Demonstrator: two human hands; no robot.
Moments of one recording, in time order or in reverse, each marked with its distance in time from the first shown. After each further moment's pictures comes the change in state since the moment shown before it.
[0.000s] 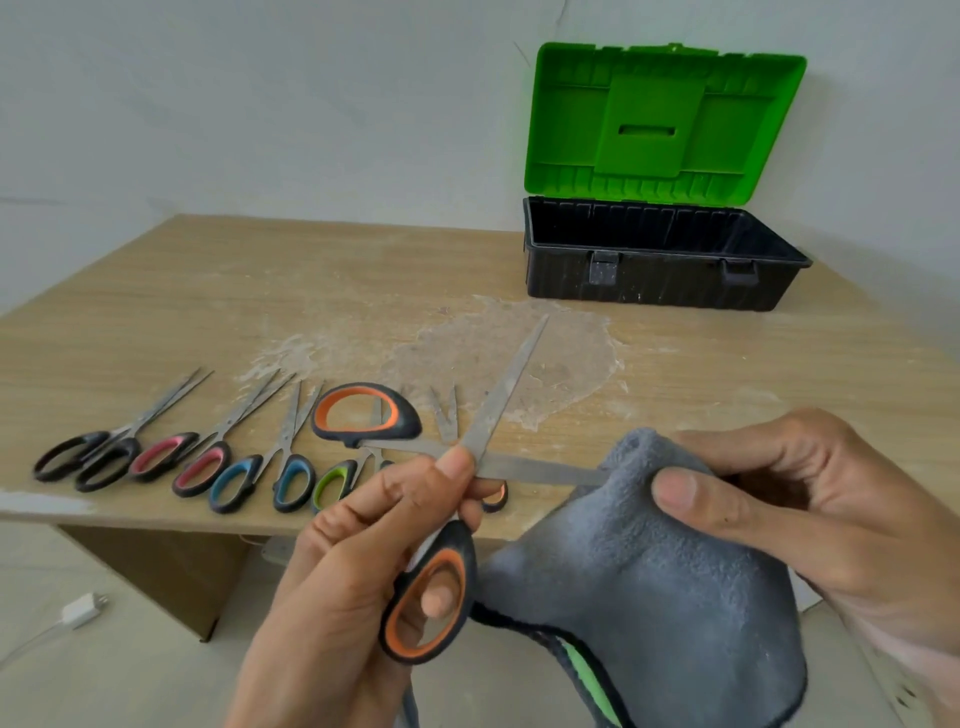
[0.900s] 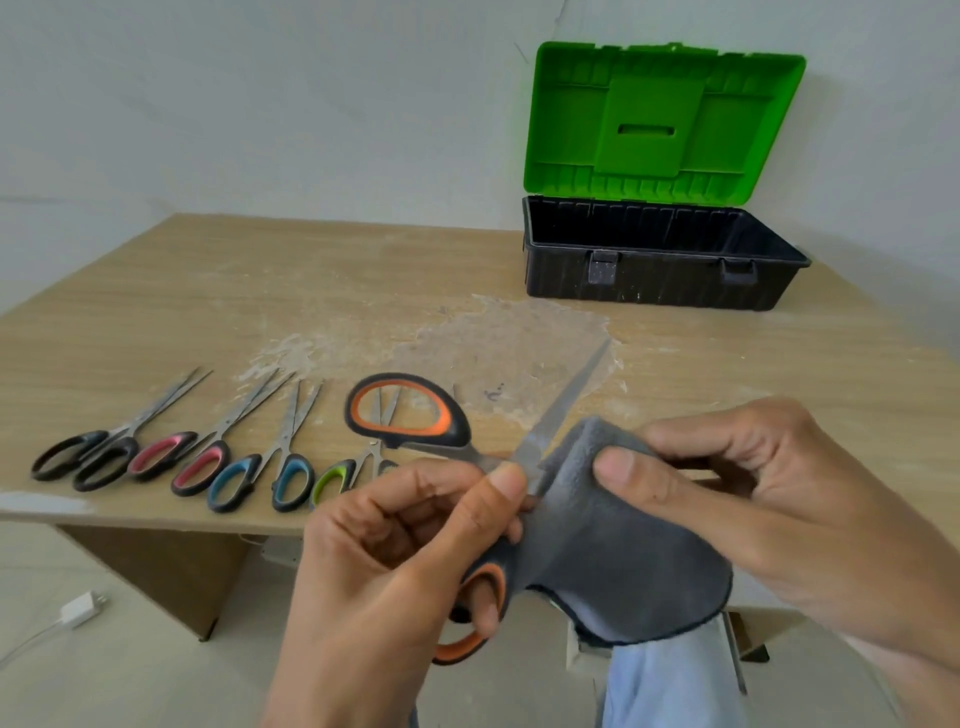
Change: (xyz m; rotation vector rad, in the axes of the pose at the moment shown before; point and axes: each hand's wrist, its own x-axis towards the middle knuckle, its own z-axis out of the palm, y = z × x) left_hand -0.001 -0.011 0.006 0.264 -0.033 0.240; right_hand 0.010 -0.014 0.021 -0.229 0.061 -0.029
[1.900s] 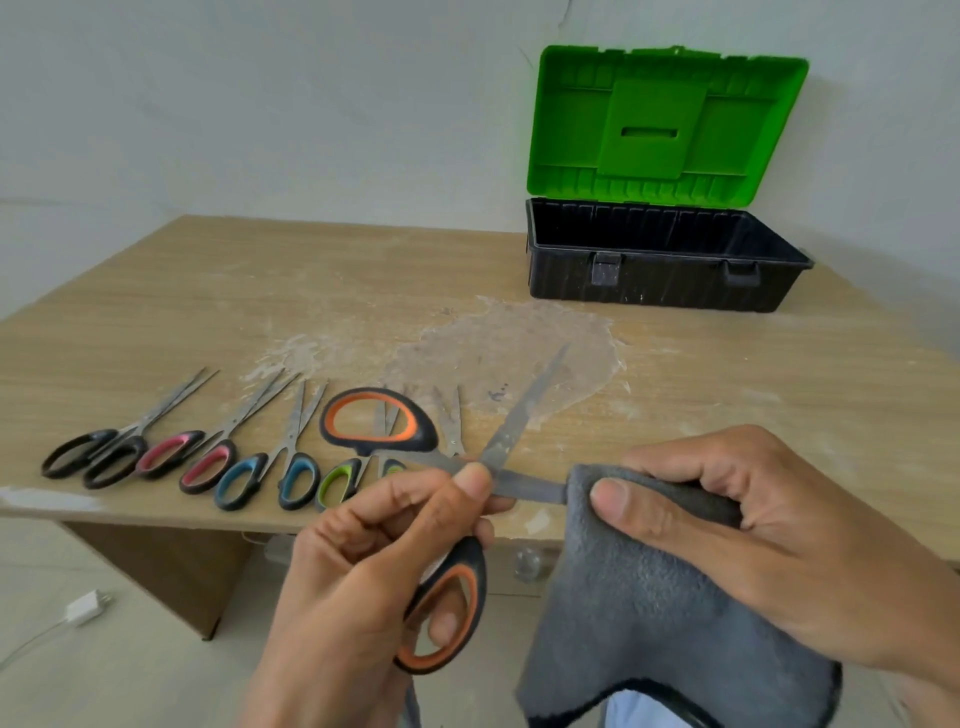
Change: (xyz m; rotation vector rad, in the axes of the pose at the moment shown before) left_hand -0.001 0.005 -0.014 -0.142 0.025 -0.144; right_hand 0.000 0.001 0.002 -0.162 -0.142 -0.031
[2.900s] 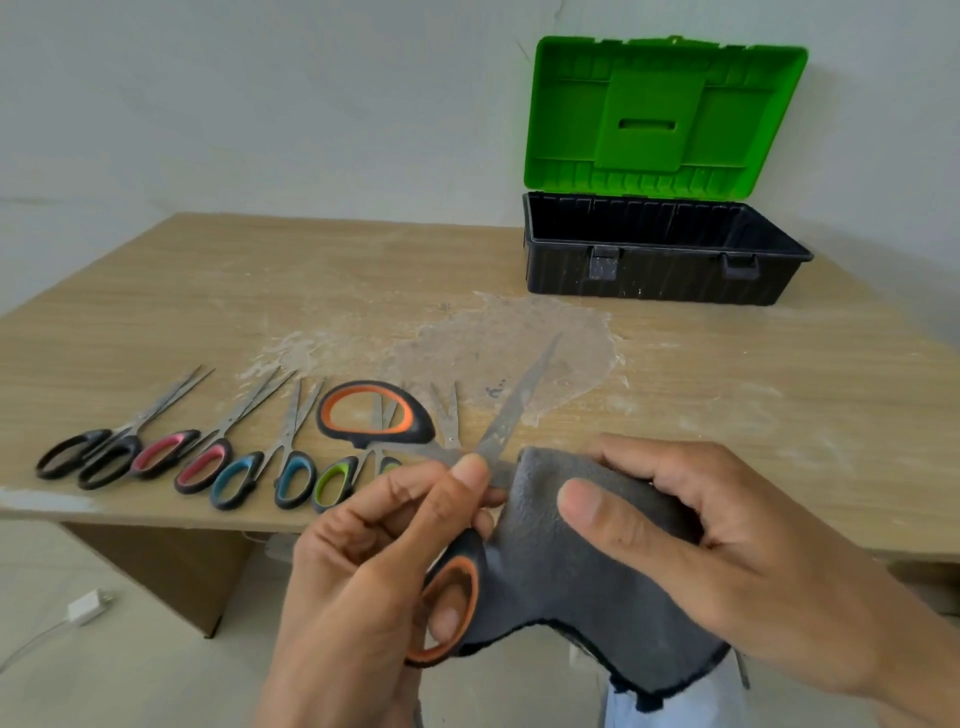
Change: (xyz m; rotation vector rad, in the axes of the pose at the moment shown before) left_hand 0.001 -0.004 0.006 -0.027 0.064 0.020; right_hand 0.005 0.004 0.019 0.046 -0.022 -0.049
